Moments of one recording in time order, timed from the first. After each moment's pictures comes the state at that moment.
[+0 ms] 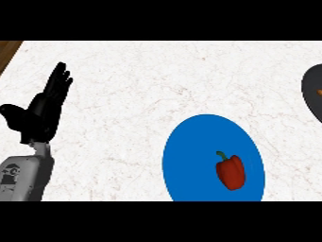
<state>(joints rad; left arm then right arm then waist) -0.26 0.19 0.06 -1.47 0.02 0.06 0.07 -0.72 -0.72 -0.82 -0.25 0.72 -0.17 -0.31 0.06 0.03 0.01</state>
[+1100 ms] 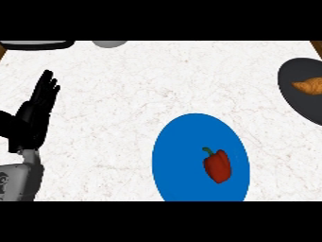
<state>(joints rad) -0.21 0.20 0.11 -1.48 0.02 0.07 0.09 -0.39 -0.77 -1.04 -0.38 0.32 0.34 -0.66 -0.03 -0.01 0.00</state>
